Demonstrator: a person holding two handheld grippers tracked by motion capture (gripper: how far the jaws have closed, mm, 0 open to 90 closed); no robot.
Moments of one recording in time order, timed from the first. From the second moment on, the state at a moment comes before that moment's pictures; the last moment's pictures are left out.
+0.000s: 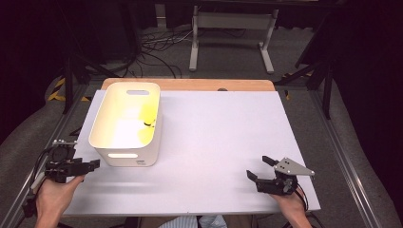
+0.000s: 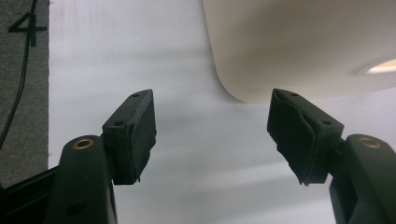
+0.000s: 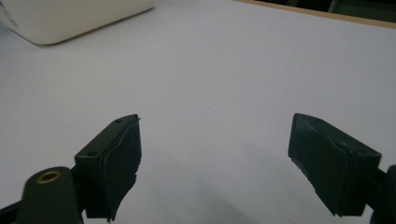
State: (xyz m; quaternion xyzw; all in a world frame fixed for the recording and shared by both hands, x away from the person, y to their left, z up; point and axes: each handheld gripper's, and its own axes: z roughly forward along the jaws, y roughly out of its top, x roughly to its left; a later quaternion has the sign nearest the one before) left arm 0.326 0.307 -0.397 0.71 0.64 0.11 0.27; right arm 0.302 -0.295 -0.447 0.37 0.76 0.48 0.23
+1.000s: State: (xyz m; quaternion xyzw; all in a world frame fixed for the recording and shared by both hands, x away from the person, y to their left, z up) left arm 0.319 0.286 -0.409 0.72 0.62 0.12 0.29; right arm 0.302 -0.296 -0.447 0.37 0.76 0.48 0.24
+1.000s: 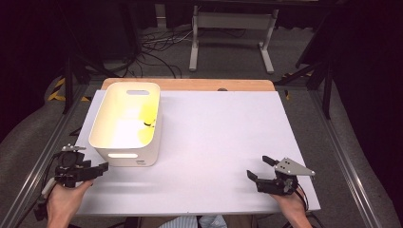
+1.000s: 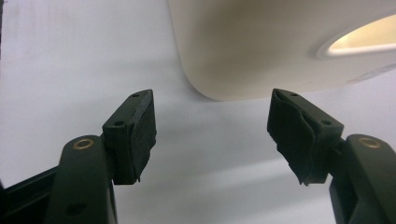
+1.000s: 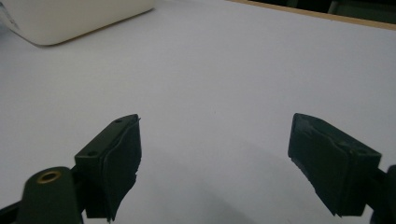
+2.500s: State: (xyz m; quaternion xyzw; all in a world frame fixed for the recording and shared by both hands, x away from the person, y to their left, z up) left arm 0.302 0.267 -0.428 0.71 0.59 0.16 0.35; right arm 0.300 -0.297 -0.446 0.37 0.76 0.48 0.24
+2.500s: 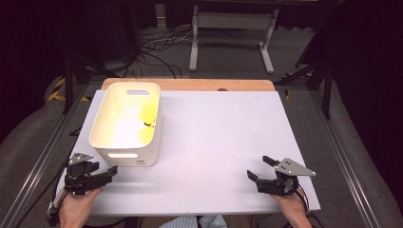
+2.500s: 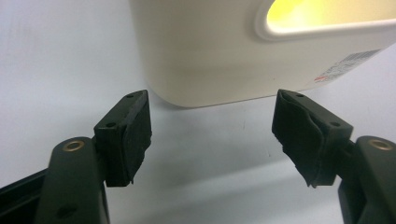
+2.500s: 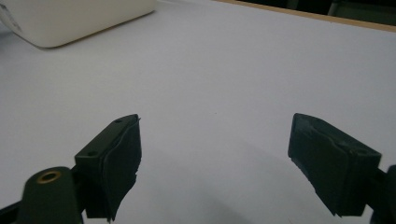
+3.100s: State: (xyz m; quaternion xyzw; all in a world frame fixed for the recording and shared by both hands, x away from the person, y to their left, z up) left arm 0.292 0.263 -0.439 0.70 0.57 0.17 0.38; right arm 0.296 -0.300 -0.444 0.37 0.75 0.48 0.24
